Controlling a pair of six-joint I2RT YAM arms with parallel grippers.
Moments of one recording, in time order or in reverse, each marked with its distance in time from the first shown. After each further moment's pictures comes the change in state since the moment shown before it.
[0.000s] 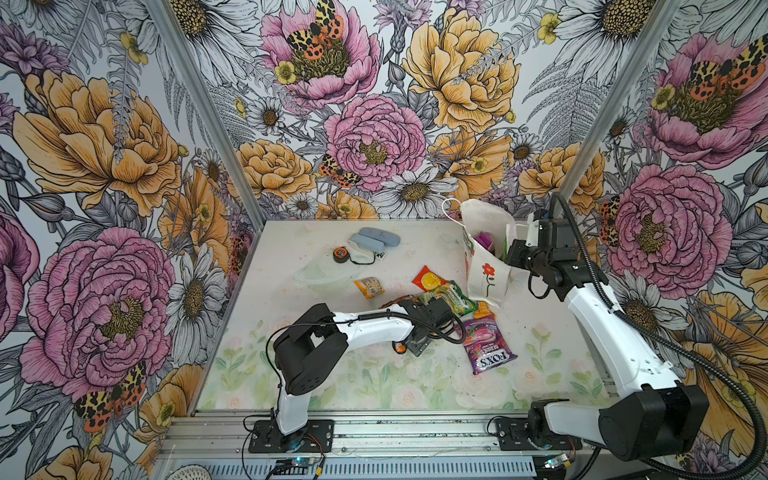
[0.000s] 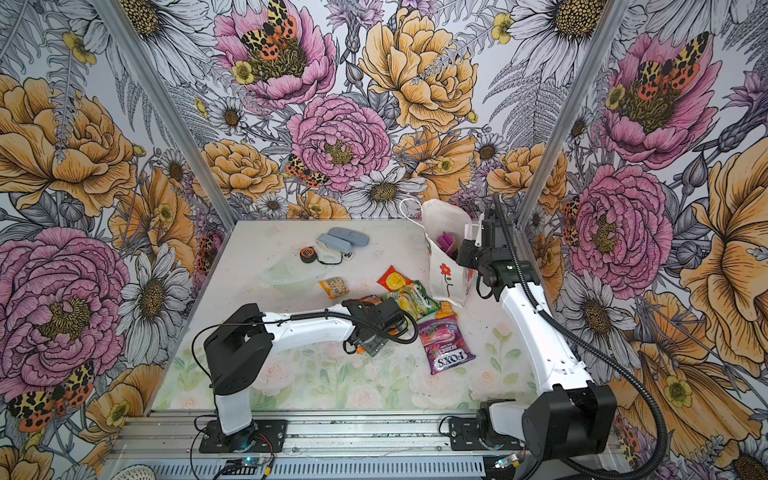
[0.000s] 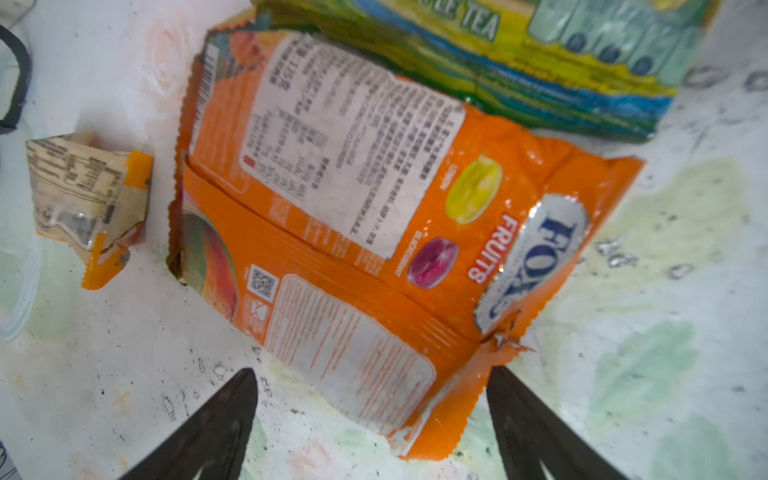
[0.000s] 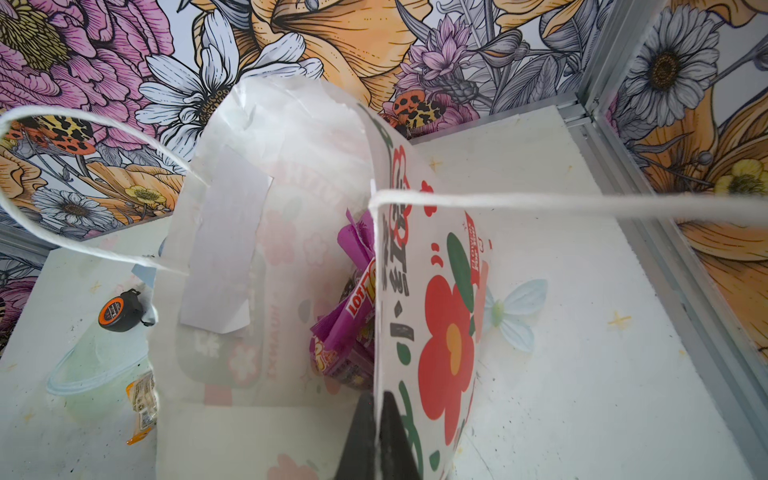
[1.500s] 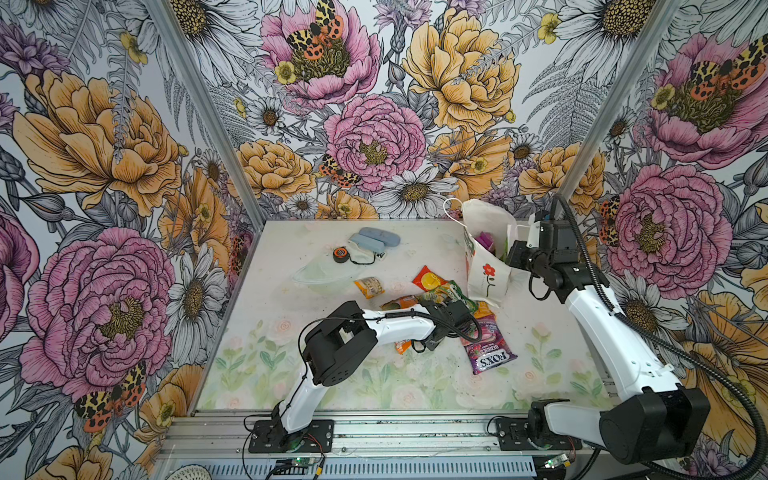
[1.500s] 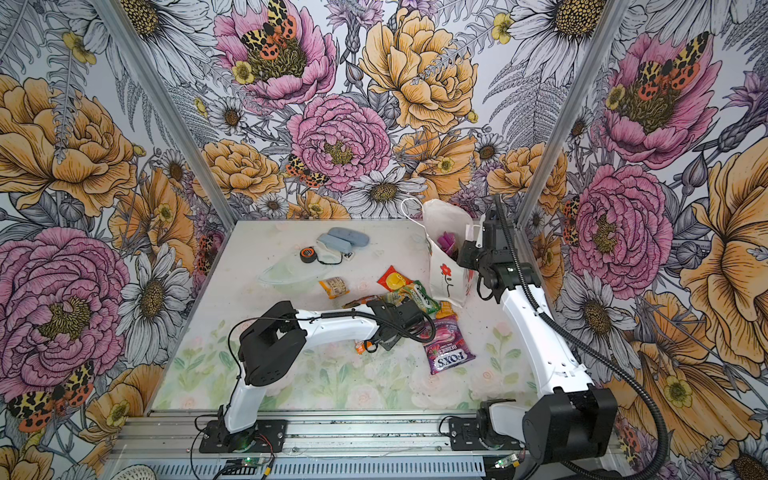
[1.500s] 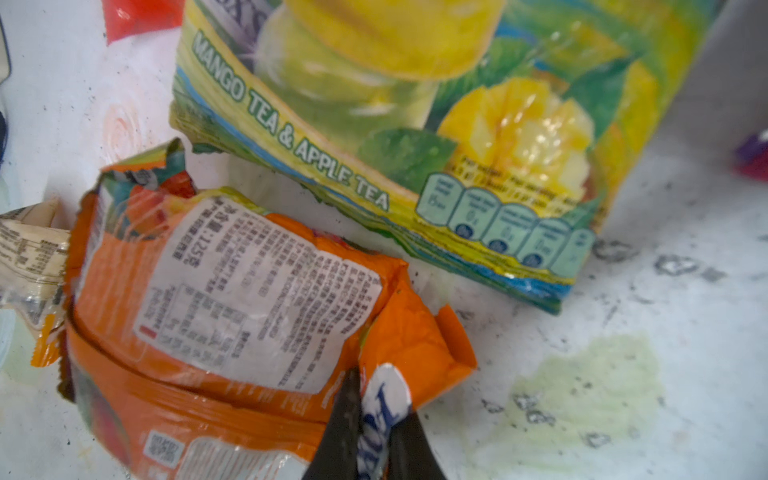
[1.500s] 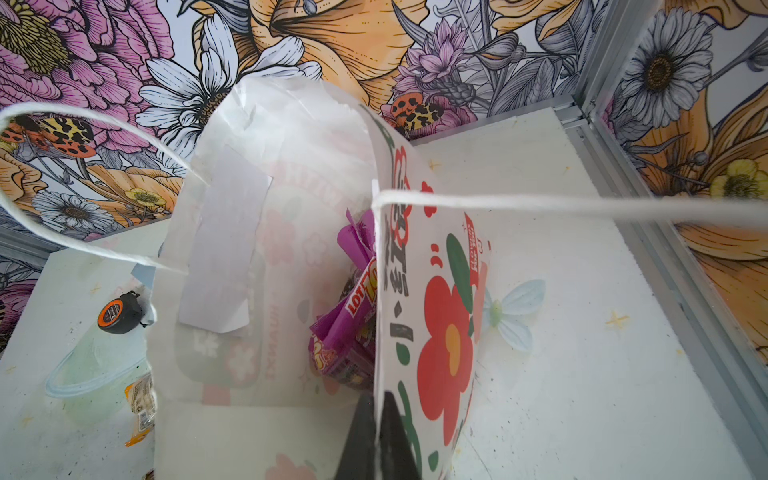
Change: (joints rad) left arm -0.031 0.209 0.169 0.013 -0.038 -0.055; right arm -0.006 -0.015 -0.019 0.013 0.001 0.000
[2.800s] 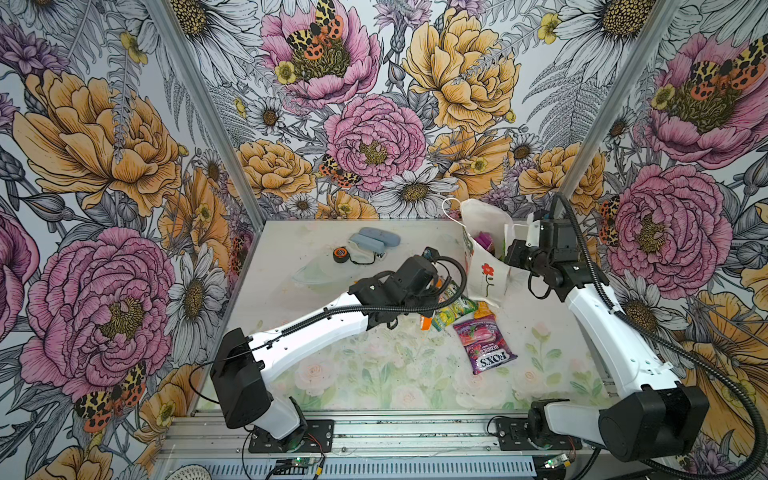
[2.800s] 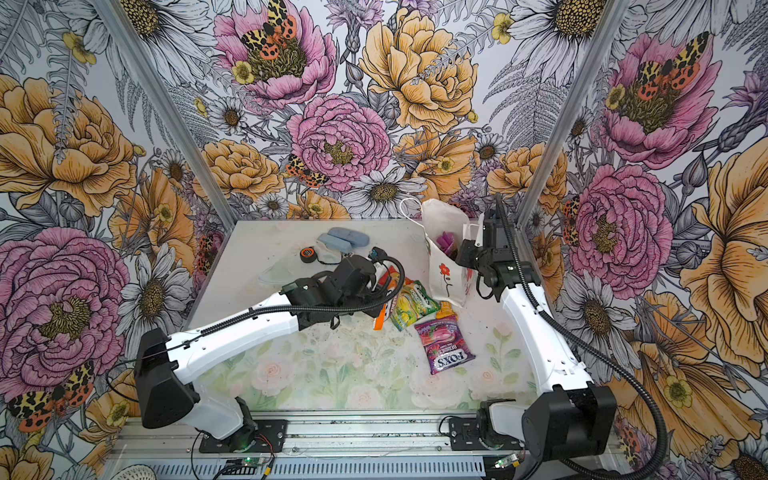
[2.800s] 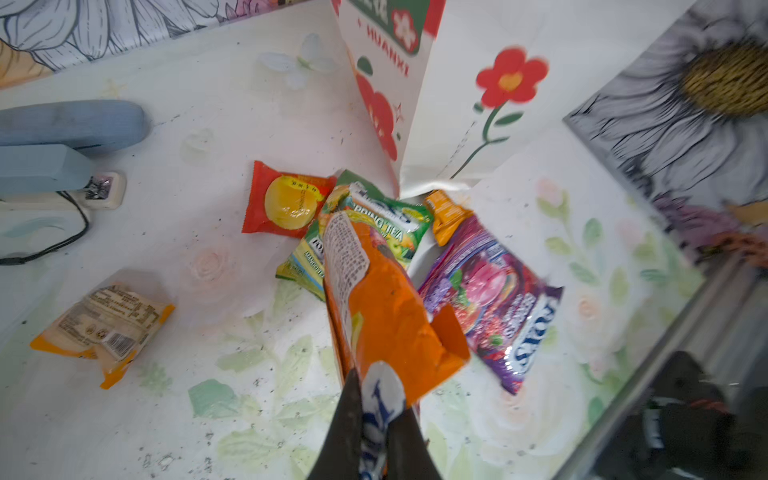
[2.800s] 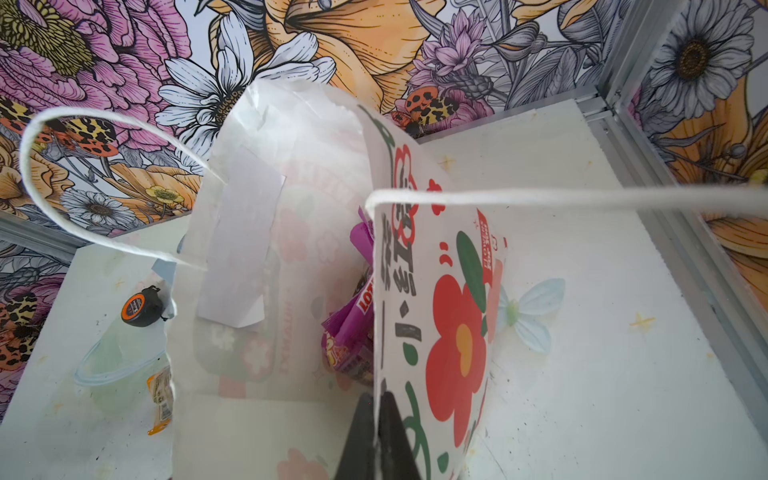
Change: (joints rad) left arm 0.141 -0.568 -0.051 0.199 0.357 -0.089; right arm 0.000 0.016 0.017 -0.001 -0.056 0.014
